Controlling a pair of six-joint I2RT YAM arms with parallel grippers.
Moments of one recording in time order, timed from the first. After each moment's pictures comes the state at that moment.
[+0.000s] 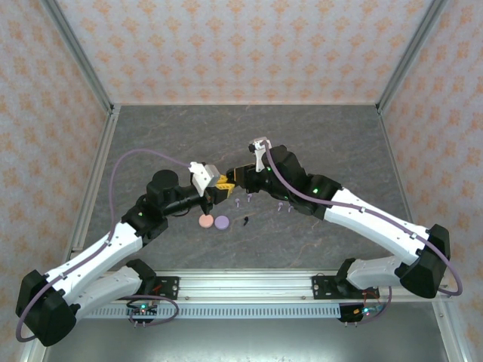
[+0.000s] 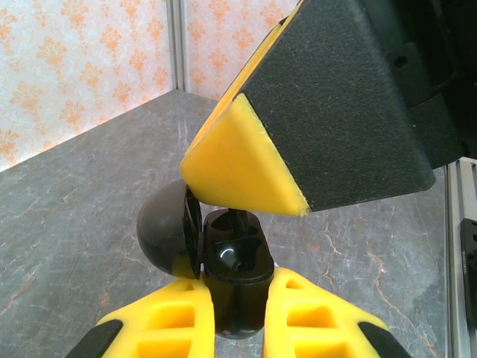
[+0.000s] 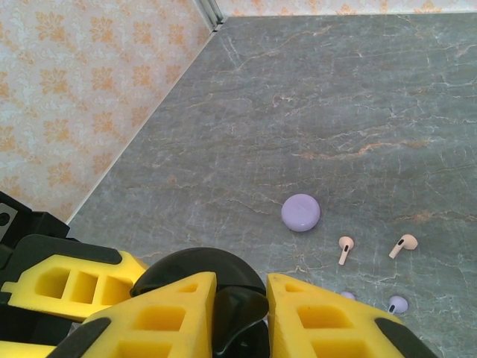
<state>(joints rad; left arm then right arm) -0.58 0.92 0.62 0.08 0.41 0.03 0.91 1.26 1.16 -0.39 0.07 0.49</state>
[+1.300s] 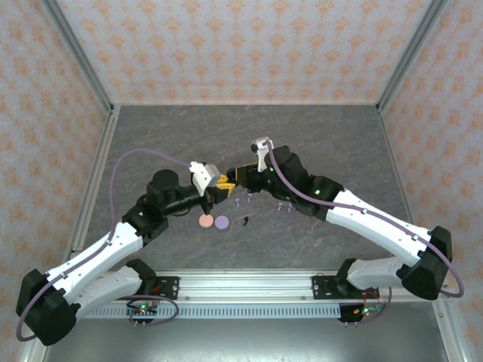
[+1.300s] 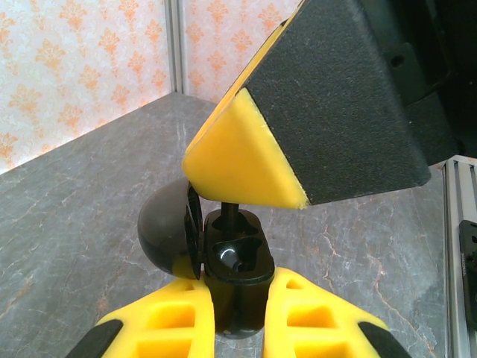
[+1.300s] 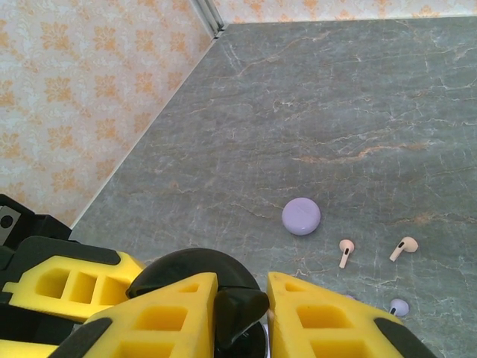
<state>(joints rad) -0.58 0.93 0.62 0.10 0.42 0.03 0.91 1.24 1.14 -0.37 0.05 0.50</state>
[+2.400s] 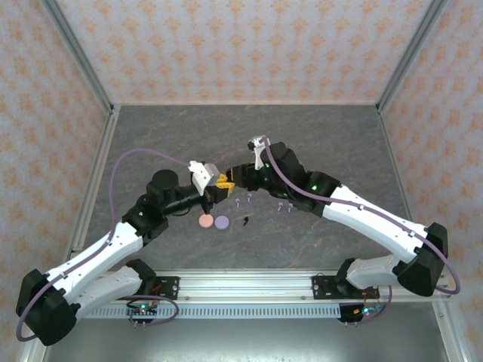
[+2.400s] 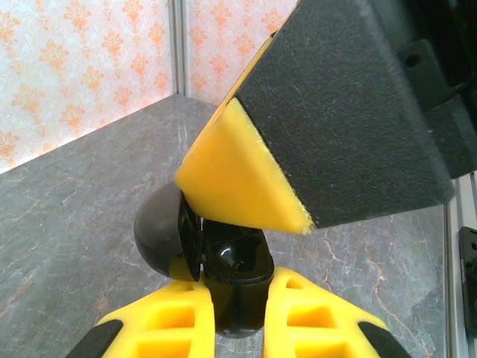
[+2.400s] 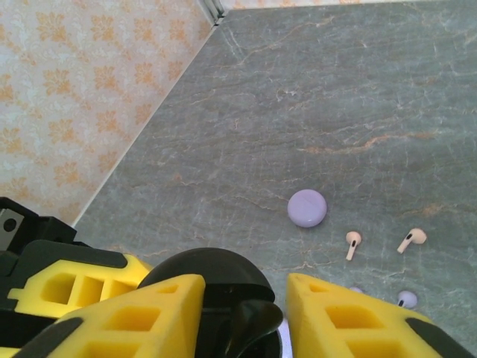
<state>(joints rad) -0.58 0.93 0.62 0.11 0.41 0.01 0.91 1.28 1.20 -0.43 0.03 0.52</state>
